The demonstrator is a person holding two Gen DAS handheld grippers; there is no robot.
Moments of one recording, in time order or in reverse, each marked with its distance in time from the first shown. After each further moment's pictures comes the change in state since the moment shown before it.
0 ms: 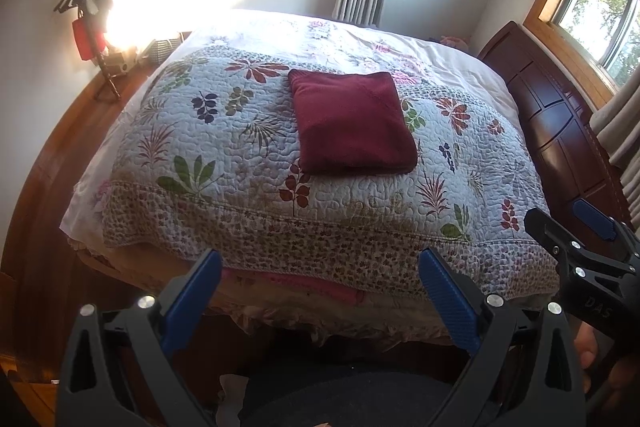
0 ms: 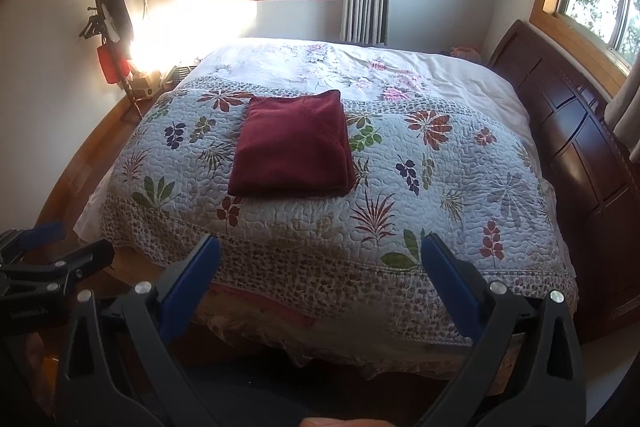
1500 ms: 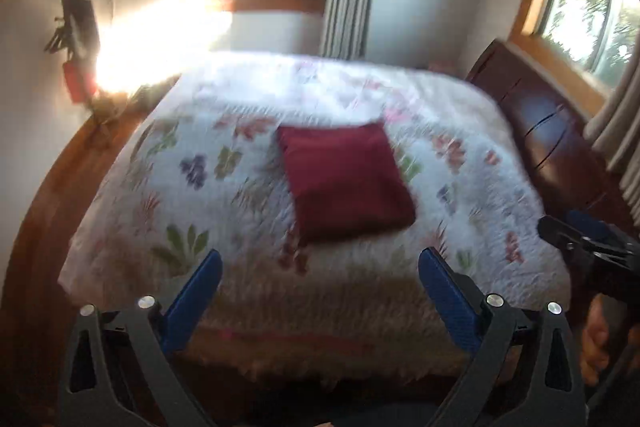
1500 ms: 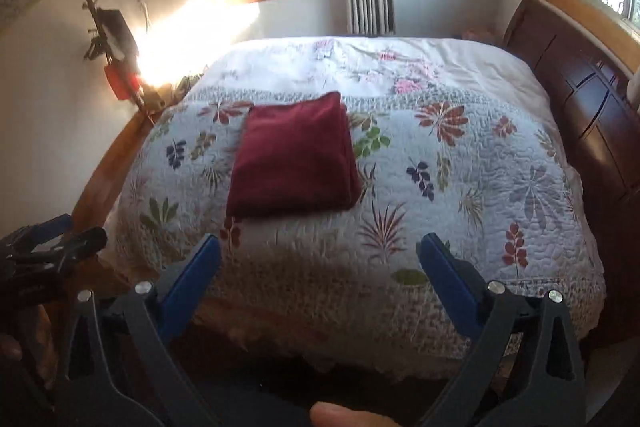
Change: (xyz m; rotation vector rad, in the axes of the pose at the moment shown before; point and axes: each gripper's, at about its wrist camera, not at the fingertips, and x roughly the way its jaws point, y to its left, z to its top) left arm 0.044 0.001 0.040 0.019 0.016 0.010; right arm 0.047 -0.044 0.024 0.075 0.045 0.102
